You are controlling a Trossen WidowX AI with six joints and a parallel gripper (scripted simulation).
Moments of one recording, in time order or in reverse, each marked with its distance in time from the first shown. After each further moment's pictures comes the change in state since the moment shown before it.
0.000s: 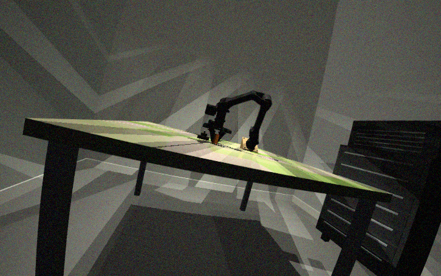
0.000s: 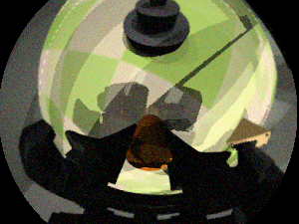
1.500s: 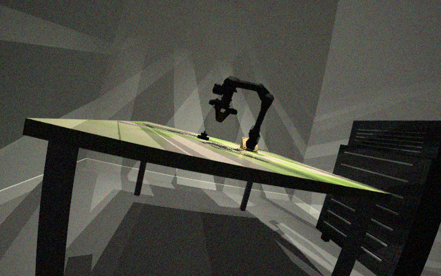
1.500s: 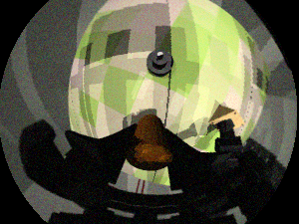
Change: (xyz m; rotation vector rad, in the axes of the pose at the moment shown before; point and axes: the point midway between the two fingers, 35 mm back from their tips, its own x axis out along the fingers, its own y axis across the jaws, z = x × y) arm -0.138 0.007 -0.009 0.028 -0.028 0.088
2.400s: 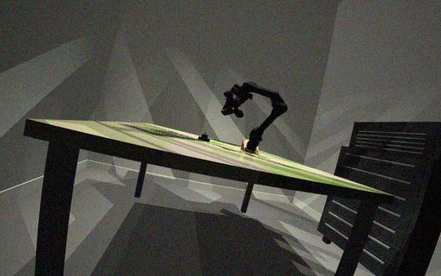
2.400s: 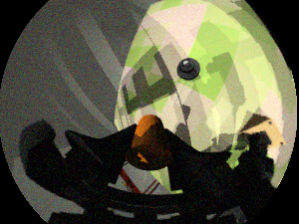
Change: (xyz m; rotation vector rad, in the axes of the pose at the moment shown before) arm -0.058 -0.020 -0.010 0.014 0.004 0.587
